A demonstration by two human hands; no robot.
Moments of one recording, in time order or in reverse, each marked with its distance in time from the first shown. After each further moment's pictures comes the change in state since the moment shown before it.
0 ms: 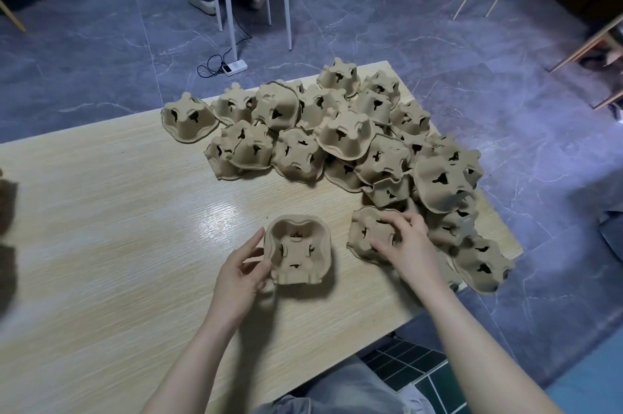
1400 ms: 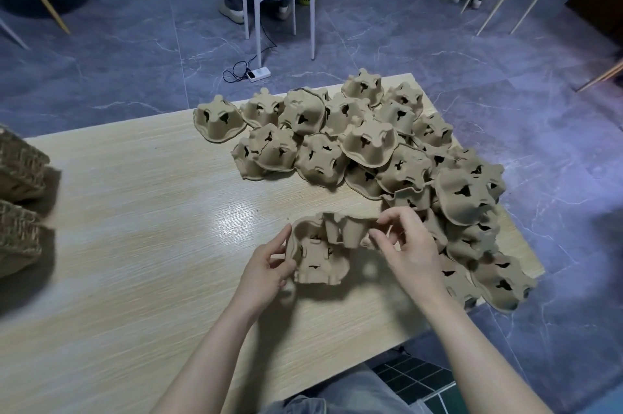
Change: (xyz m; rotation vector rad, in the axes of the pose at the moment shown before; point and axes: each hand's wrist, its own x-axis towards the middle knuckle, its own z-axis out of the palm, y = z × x) left_hand 0.008 0.002 0.000 0.037 -0.094 -0.059; right_hand -0.030 -0.066 -0.008 0.253 0.106 -0.358
